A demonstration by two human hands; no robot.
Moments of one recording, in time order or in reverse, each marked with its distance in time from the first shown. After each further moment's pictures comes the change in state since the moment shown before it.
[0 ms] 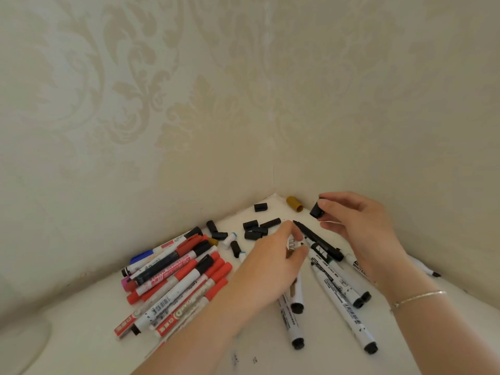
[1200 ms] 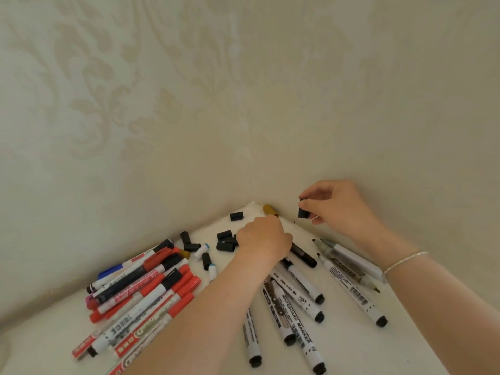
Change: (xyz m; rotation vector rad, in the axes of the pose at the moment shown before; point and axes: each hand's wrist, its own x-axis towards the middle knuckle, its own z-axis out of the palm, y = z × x) left_hand 0.088 0.037 0.023 0.575 -0.018 -0.315; right_hand 0.045 -0.033 -0.028 -0.491 -0.151 -0.117
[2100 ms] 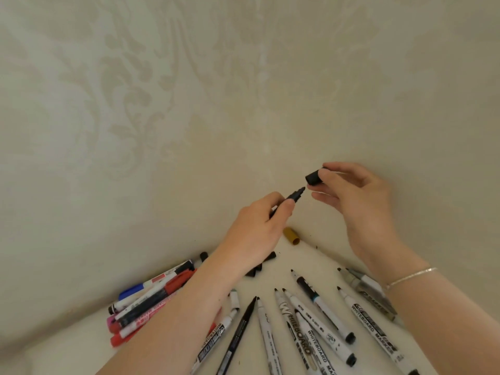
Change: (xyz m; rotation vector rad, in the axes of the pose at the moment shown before) left_hand -0.026 -0.048 -0.071 -0.670 0.293 0.359; right_hand 0.007 -0.051 0.022 0.709 0.258 -0.147
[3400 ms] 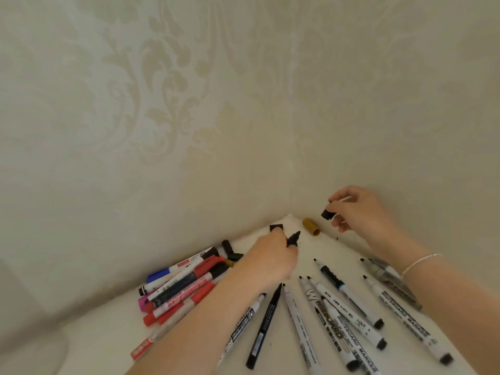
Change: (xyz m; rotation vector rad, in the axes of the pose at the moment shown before) left_hand -0.028 -0.050 0.010 0.110 -0.290 -0.335; right_hand 0.003 0.037 0.003 -0.661 -0.136 0.230
